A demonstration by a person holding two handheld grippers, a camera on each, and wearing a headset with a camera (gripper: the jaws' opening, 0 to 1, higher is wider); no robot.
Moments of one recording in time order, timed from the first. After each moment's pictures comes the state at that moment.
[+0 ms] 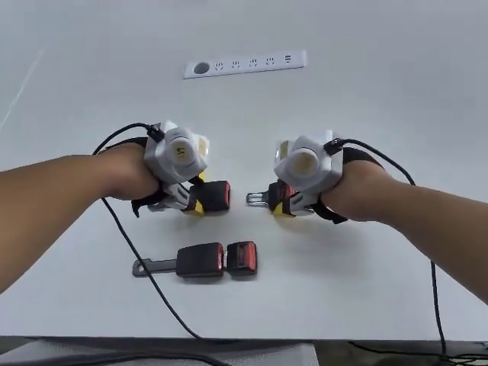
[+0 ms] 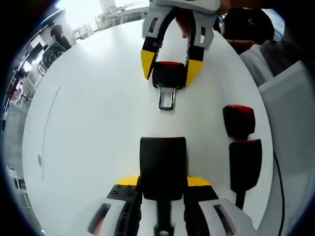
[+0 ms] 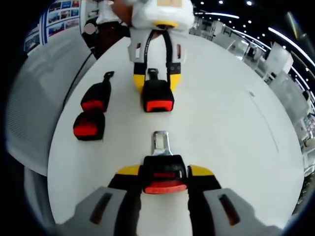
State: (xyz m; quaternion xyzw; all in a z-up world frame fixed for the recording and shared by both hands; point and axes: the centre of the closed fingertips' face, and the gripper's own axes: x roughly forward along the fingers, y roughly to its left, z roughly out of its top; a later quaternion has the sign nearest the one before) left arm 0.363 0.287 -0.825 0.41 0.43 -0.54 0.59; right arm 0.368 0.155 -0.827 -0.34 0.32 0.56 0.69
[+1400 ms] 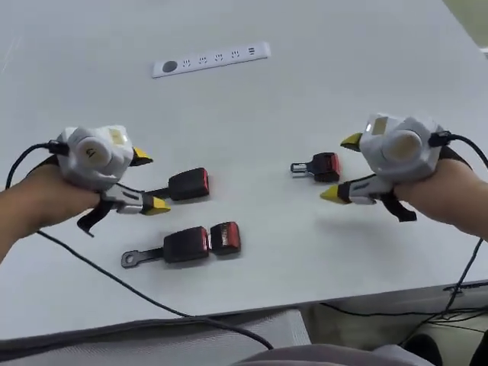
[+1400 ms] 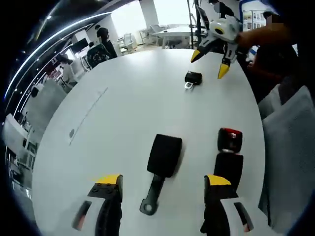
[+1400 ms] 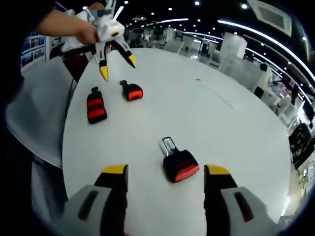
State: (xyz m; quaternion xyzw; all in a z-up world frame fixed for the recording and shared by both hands) left arm 0.337 0.326 -0.753 0.30 0.36 -0.42 0.77; right arm 0.314 0.040 -0.776 -0.22 0.30 0.43 0.82
